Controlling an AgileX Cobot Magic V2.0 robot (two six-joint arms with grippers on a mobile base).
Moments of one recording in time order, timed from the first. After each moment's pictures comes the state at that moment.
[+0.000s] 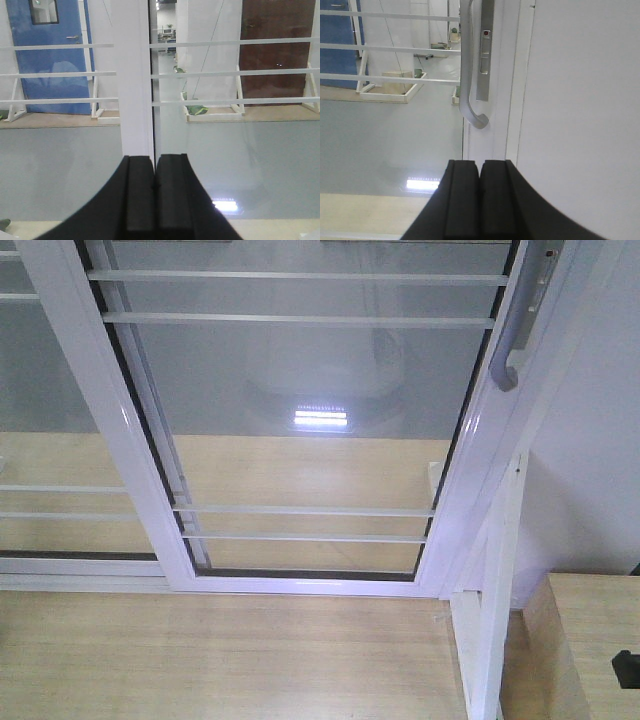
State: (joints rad) left arm 0.00 -0.01 0.03 0.04 0.02 -0.05; right arm -0.01 -0.01 0.03 -0.03 0.10 -0.02
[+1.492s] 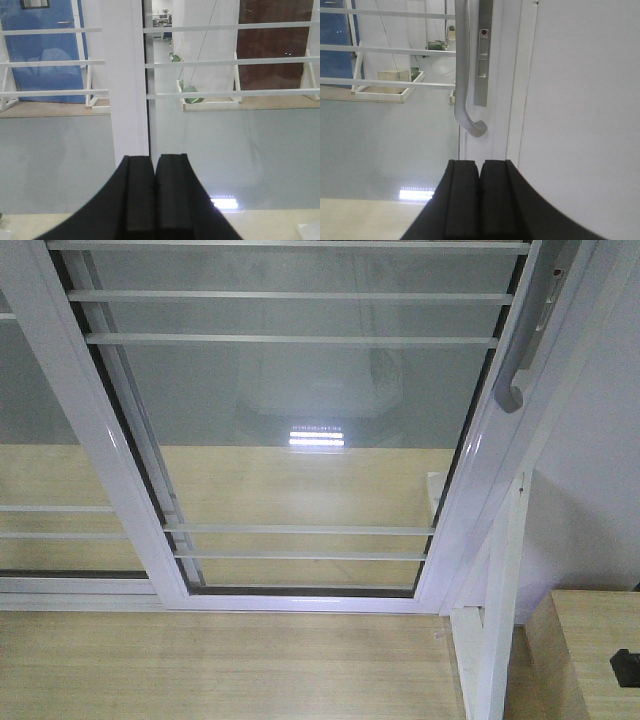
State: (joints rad) left arm 0.00 0.02 0.03 0.04 0.04 -0.05; right arm -0.01 0.01 0.03 -0.03 0.08 -0.02
